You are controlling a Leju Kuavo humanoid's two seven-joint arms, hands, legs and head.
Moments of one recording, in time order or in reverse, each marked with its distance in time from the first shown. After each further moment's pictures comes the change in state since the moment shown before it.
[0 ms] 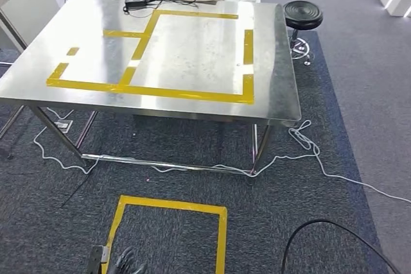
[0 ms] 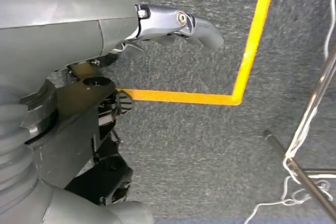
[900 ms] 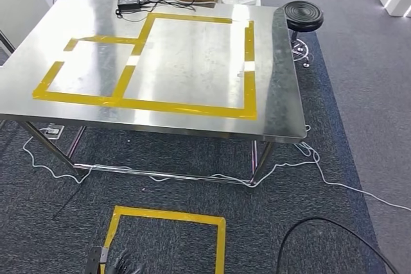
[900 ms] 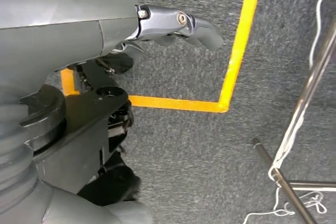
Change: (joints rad) left arm -0.002 0.000 0.000 0.000 0.007 0.029 0.014; right arm -0.002 0.000 0.000 0.000 -0.001 0.000 0.000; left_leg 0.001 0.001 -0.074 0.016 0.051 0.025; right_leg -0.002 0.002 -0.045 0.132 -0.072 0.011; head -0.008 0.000
